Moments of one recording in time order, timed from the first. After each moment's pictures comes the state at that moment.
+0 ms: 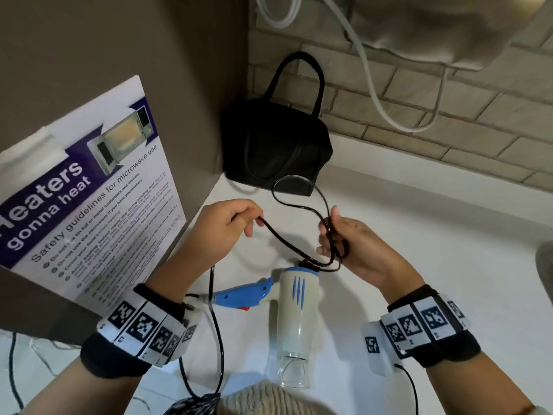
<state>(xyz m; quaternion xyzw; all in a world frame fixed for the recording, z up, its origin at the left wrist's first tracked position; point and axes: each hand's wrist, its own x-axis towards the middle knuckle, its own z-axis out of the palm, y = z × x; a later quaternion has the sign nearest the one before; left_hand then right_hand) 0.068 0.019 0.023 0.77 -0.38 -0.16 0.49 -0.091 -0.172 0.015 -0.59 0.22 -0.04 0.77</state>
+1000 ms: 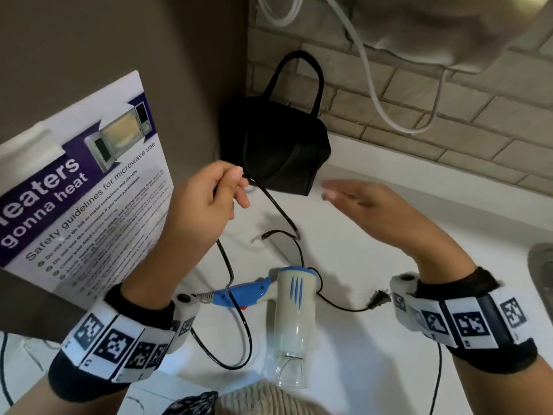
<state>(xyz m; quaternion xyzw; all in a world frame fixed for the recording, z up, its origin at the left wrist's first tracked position) 0.058 0.027 0.069 0.74 -0.31 -0.07 0.60 -0.086 -0.165 0.106 -0.92 0.21 -0.03 0.31</state>
